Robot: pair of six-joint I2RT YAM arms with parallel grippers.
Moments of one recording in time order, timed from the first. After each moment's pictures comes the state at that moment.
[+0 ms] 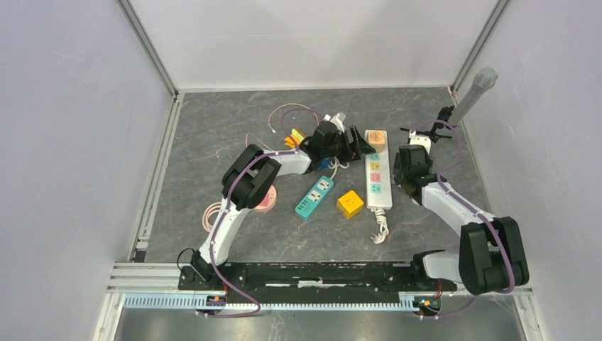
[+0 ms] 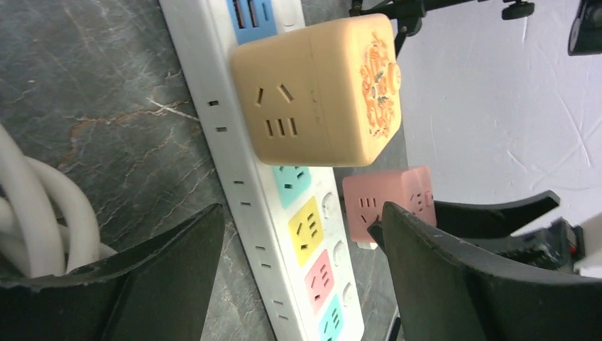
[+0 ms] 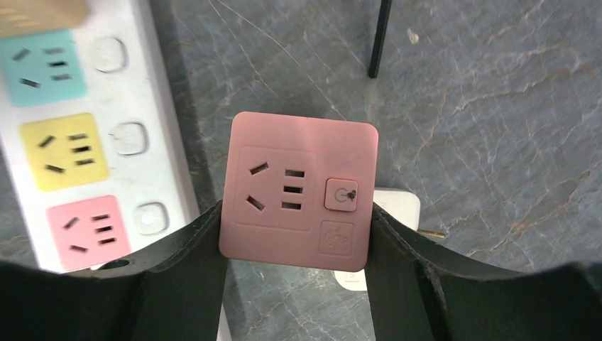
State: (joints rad) left arm -0.72 2.35 1.57 0.40 0.36 -0.98; right arm 0.20 1.27 0.63 -0.18 0.43 0.23
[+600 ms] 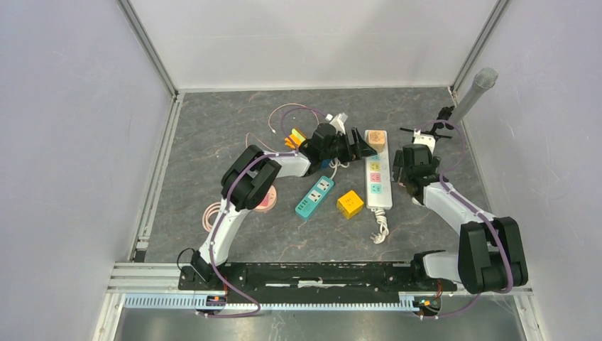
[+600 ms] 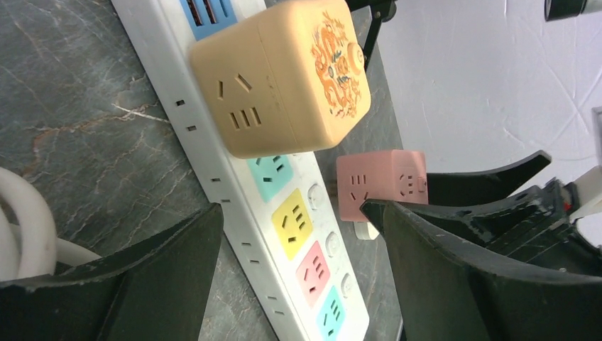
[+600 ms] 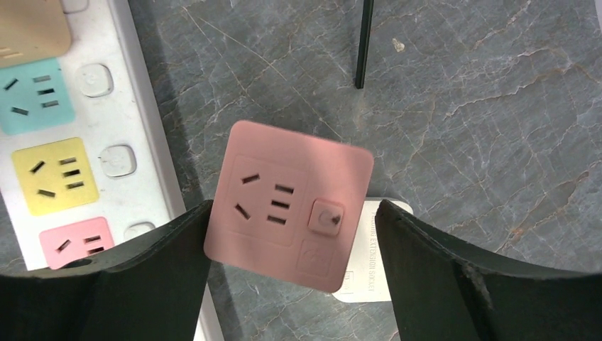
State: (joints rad) left arm -0.73 2.33 1.51 0.53 0.40 -0.93; right arm 0.15 1.29 0.62 -0.14 0.43 0.25
